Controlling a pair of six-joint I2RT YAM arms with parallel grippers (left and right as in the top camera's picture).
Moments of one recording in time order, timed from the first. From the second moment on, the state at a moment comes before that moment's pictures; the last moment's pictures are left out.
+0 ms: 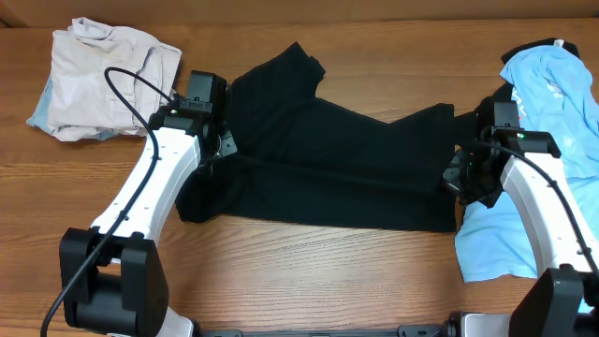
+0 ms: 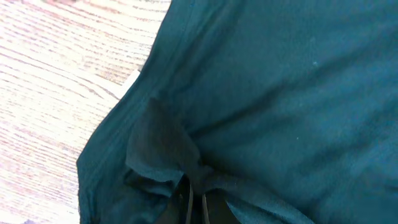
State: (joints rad) left arm -0.17 1.72 1.30 -0.84 -0.17 -0.54; right arm -0.08 1.53 1.12 -1.04 -0.01 0.54
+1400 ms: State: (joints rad) left arm -0.17 1.82 1.30 -0.72 -0.22 -0.45; right arm -0.08 1.56 1.09 -0.79 0.04 0.51
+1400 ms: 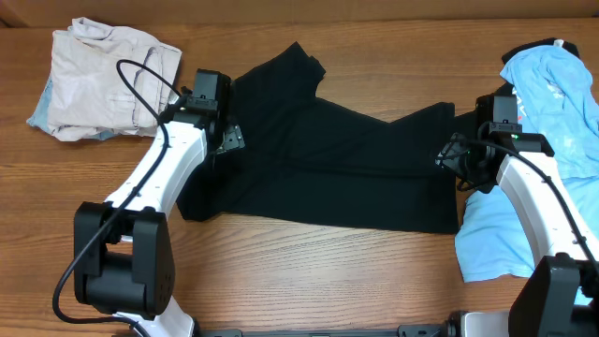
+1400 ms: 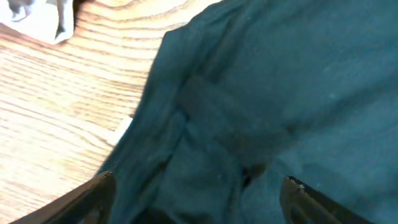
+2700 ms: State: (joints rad) left arm -0.28 2.52 2.30 -0.66 0.01 0.12; right arm -0.08 1.67 1.67 -1.15 -0.14 0.24
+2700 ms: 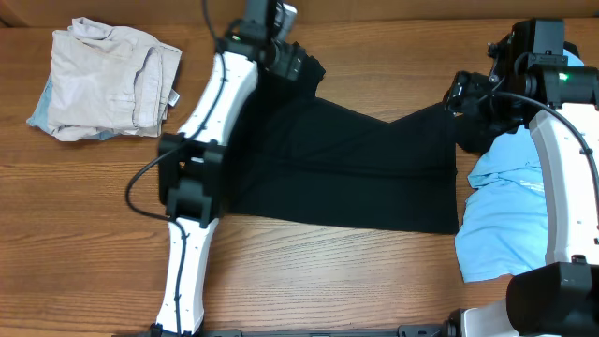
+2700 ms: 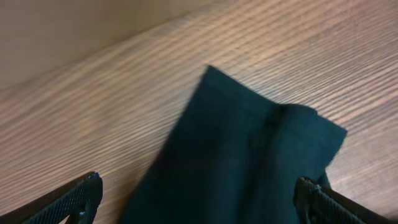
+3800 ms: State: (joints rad) left arm -0.30 2.68 2.32 -0.51 0.06 0.05; right arm -0.08 1.73 1.63 -1.10 -0.15 0.23
